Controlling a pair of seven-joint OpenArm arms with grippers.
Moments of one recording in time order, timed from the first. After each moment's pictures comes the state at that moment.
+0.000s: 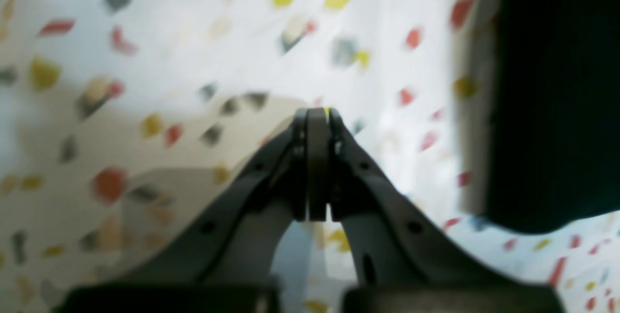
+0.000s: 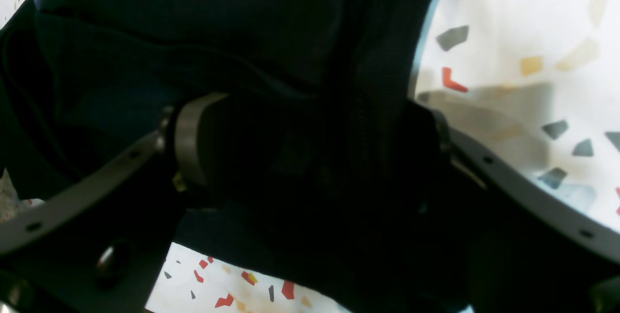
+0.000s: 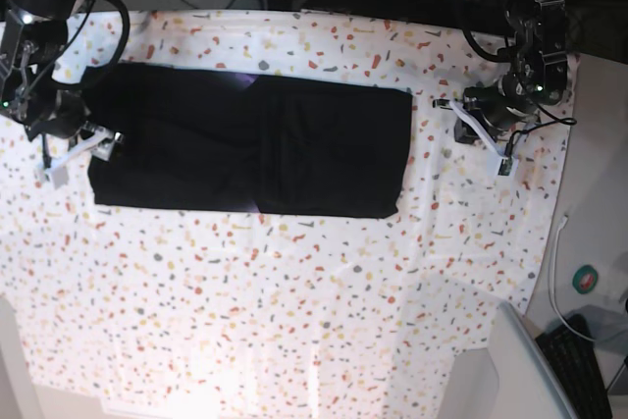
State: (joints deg) left arm 8.8 -15.5 -12.9 72.6 -15.1 -24.3 32.8; right arm -1.2 7.3 29.8 68.5 27.4 25.0 -56.9
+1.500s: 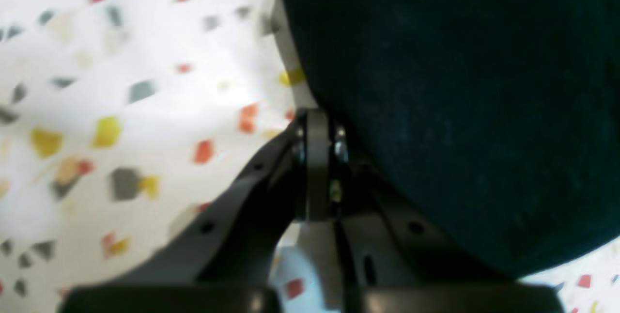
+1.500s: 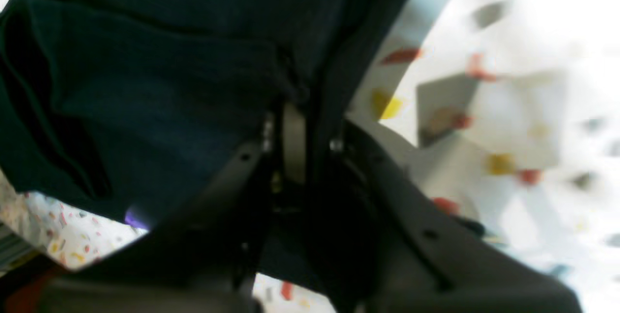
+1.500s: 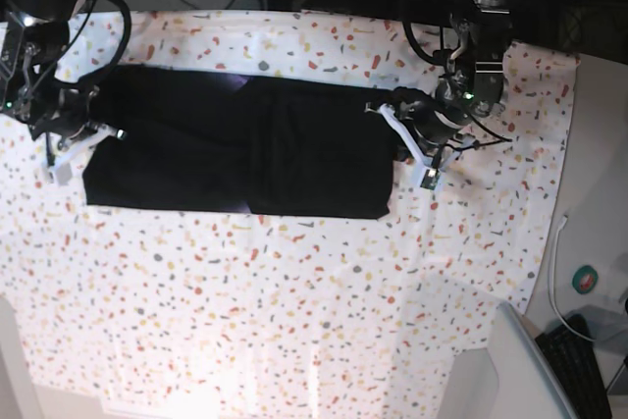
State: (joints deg) left arm 6.0 -7.8 -2.1 70.7 -4.0 -23.4 25.1; right arm -0.7 8.1 29.1 66.1 27.1 25.4 -55.7
